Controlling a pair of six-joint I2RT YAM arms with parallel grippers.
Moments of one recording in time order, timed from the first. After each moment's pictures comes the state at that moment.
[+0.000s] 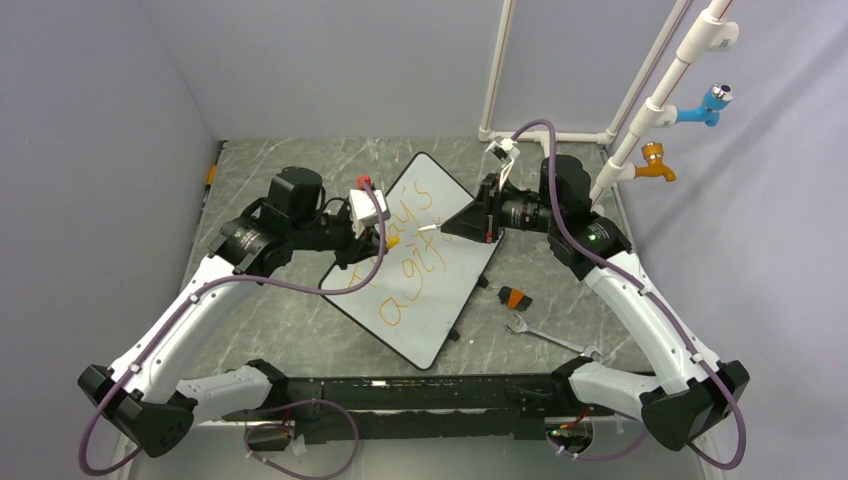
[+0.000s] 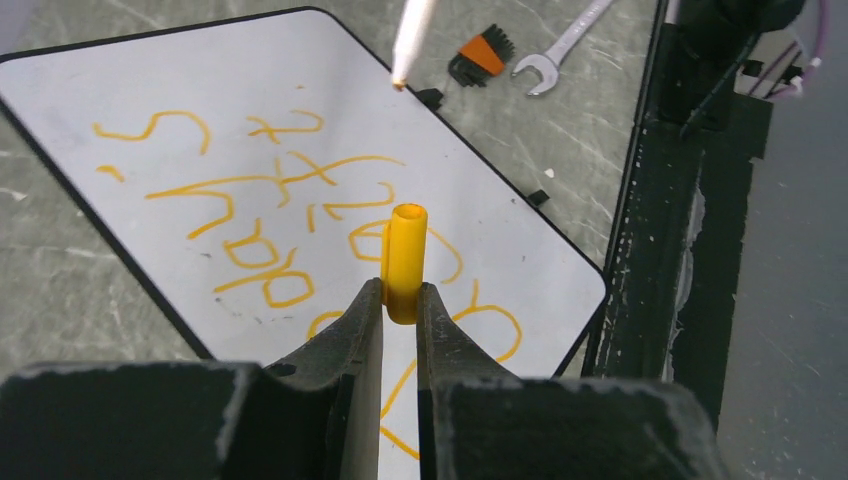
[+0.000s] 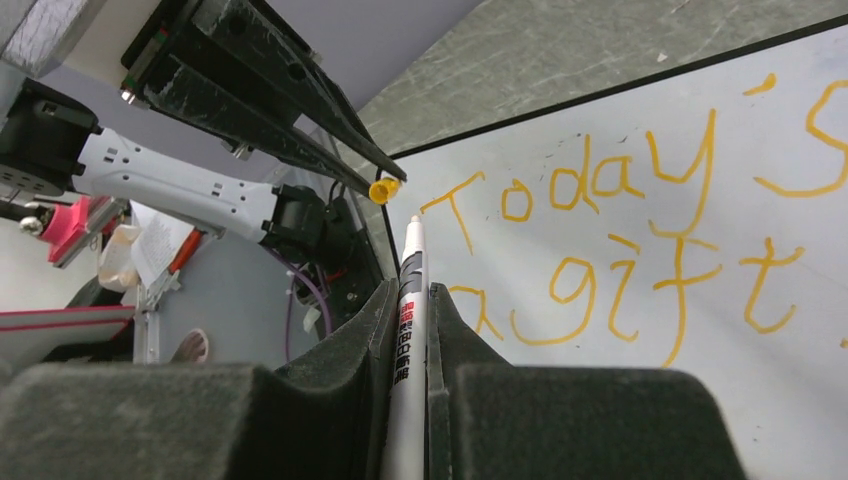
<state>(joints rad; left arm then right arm) -0.56 1.11 1.28 -0.73 0.59 0.39 0.47 1.11 1.19 -0.35 -0.75 0.36</state>
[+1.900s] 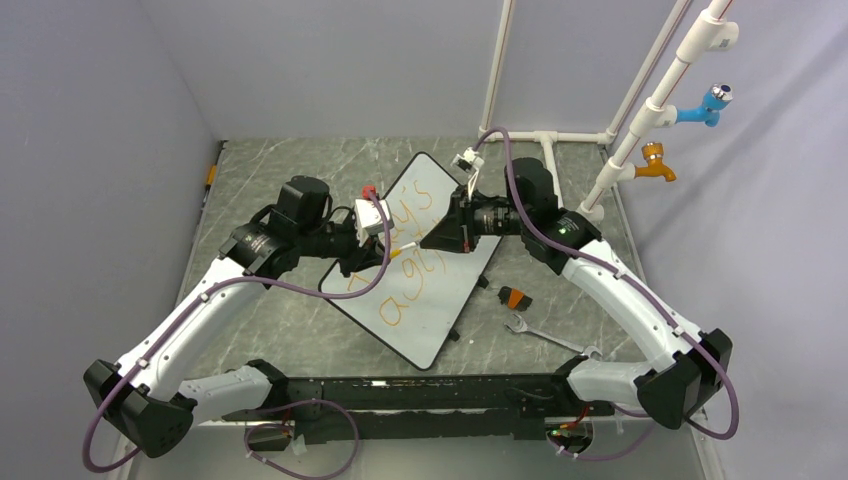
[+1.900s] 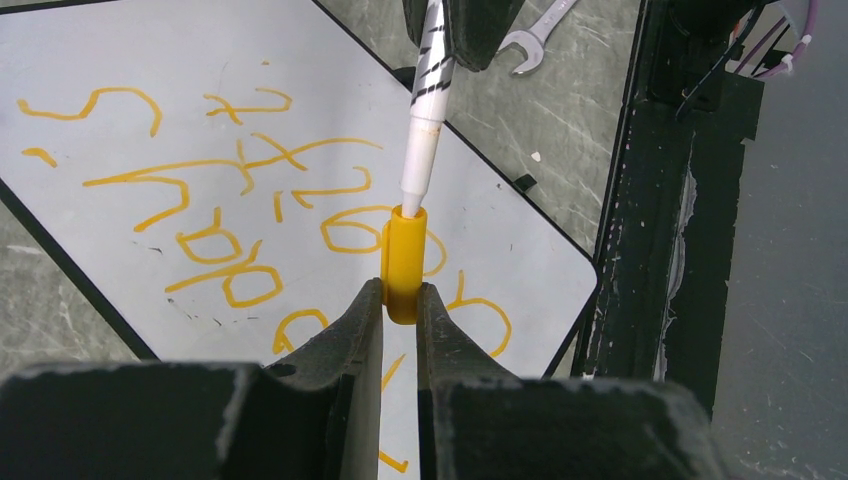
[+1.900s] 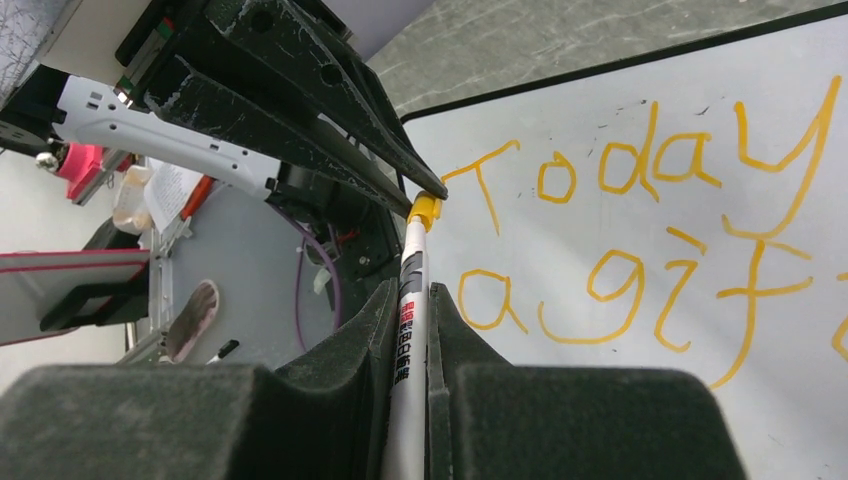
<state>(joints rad) -0.58 1.11 1.18 -0.68 0.64 0.40 0.59 1.22 1.20 -0.35 -0.76 0.32</state>
